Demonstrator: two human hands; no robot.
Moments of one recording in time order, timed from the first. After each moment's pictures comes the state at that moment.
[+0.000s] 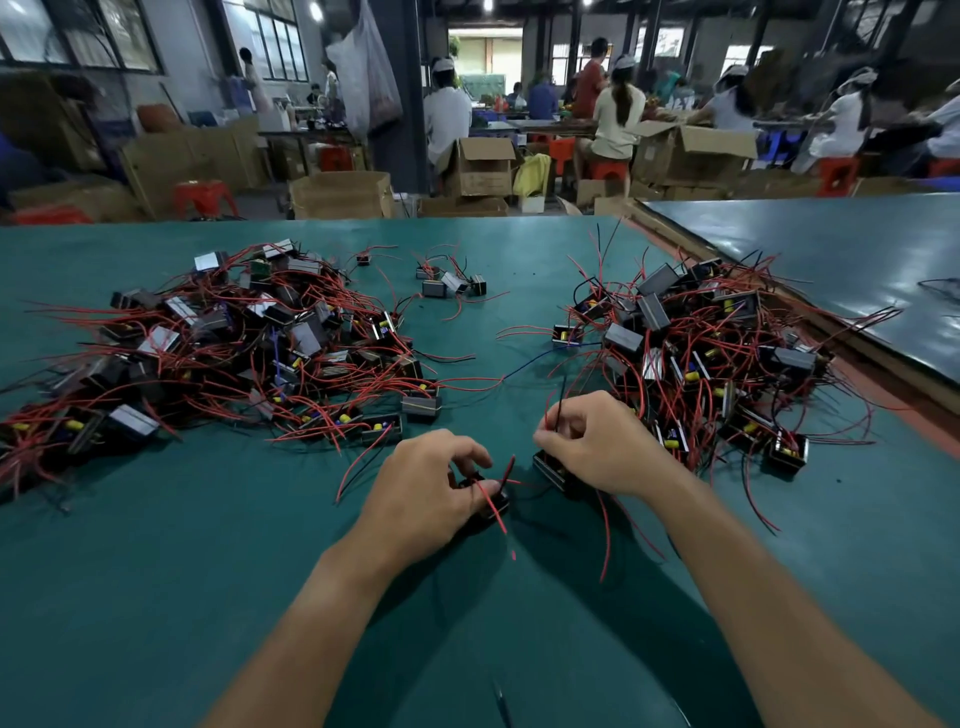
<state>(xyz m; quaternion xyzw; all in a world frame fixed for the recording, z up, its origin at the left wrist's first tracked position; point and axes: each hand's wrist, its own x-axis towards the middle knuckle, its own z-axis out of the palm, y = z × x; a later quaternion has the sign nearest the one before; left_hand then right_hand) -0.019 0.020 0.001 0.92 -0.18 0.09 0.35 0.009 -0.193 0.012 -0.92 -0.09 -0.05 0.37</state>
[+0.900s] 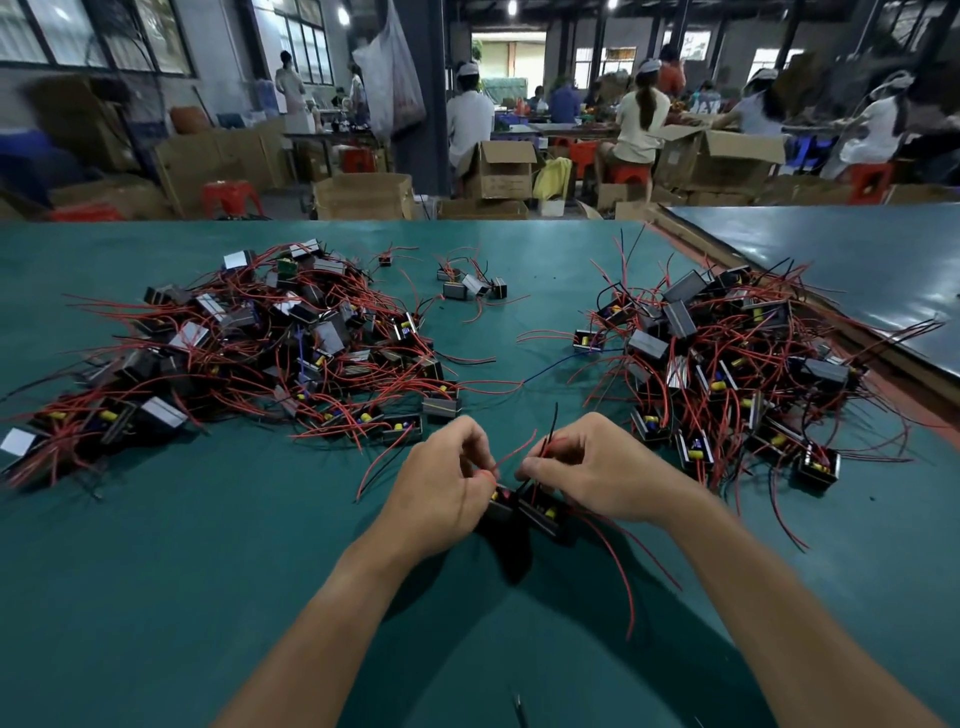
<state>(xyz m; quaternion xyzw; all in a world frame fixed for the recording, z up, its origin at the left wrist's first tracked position) -0.021 0.021 0.004 0.88 -0.14 0.05 0.46 -0.005 -0.173 0.015 -0.86 -0.22 0.05 0.46</state>
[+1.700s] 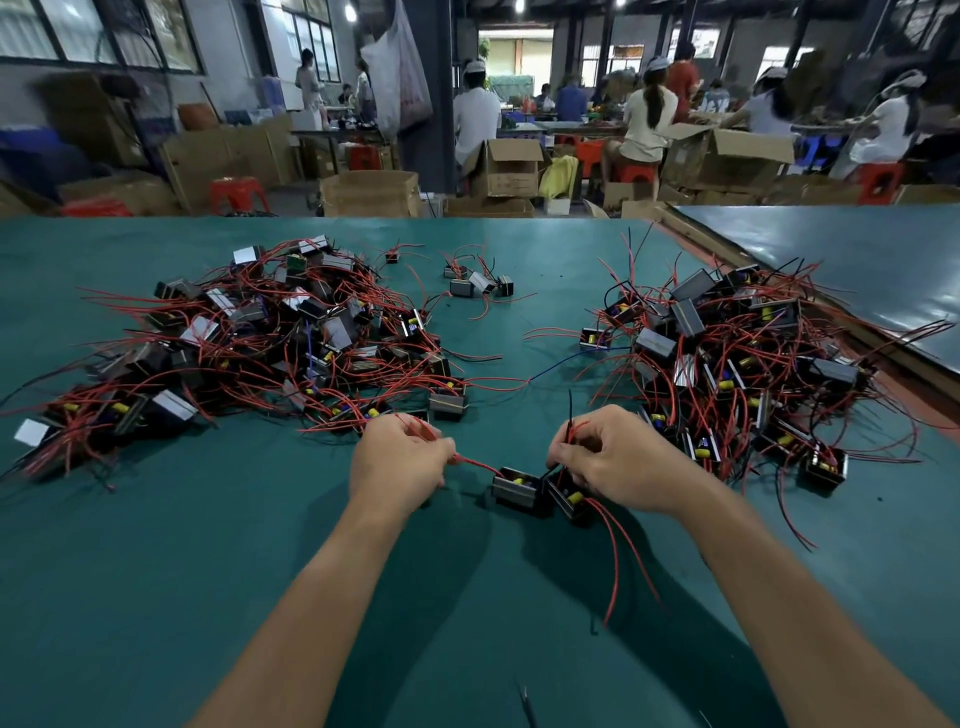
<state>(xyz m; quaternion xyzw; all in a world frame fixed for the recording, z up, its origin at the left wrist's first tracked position) -0.002 0.040 0.008 0.83 0.14 0.06 0.54 -0.003 -0.184 0.023 -0.91 -0.13 0.05 0.38</state>
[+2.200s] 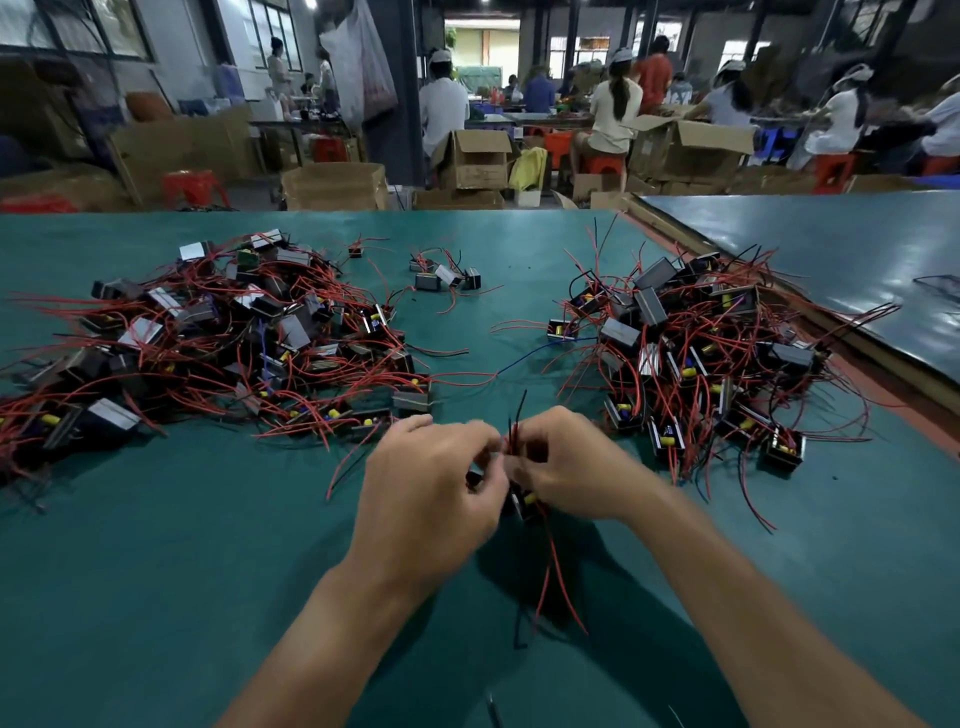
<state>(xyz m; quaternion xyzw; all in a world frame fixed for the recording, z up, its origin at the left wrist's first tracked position) -0.052 -0.001 0.027 0.88 -0.22 0.33 0.26 -0.011 -0.169 0.021 -0.91 -0.19 0.02 0.37</state>
